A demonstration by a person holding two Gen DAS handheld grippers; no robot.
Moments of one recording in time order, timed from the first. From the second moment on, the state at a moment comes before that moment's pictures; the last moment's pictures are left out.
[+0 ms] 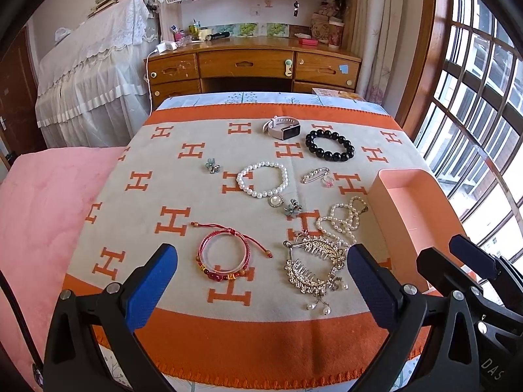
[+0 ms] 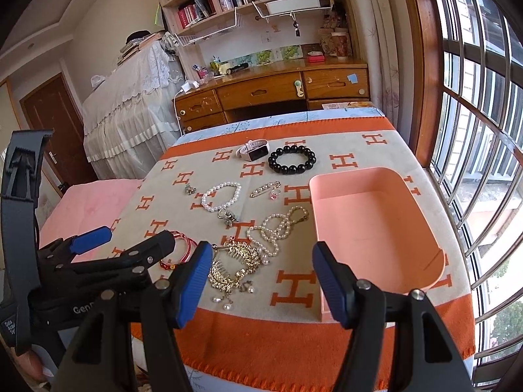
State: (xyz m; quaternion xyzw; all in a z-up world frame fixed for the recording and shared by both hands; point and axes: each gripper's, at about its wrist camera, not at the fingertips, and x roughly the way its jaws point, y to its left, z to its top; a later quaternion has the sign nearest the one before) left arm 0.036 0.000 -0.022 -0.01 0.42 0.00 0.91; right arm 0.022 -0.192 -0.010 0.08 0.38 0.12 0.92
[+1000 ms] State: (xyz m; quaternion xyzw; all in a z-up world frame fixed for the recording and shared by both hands) left arm 0.041 -0.006 -0.037 0.00 0.44 0.01 0.90; right arm 0.026 -0.186 -0.019 0.08 0.38 0.13 0.91
